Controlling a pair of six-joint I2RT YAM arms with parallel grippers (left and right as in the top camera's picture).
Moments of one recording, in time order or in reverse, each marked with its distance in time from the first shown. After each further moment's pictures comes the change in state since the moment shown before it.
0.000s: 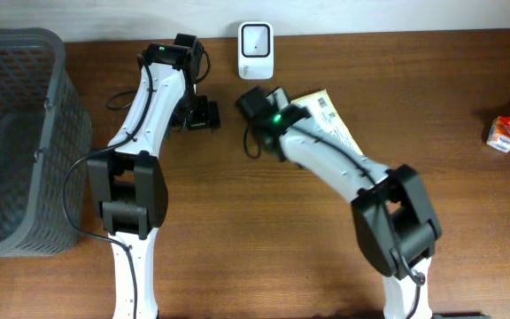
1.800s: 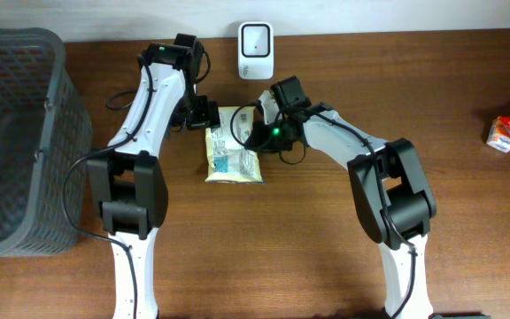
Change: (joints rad) left arm 0.000 0.000 0.000 0.000 0.000 0.000; right arm -0.150 0.164 -0.076 0.400 -1.155 0.317
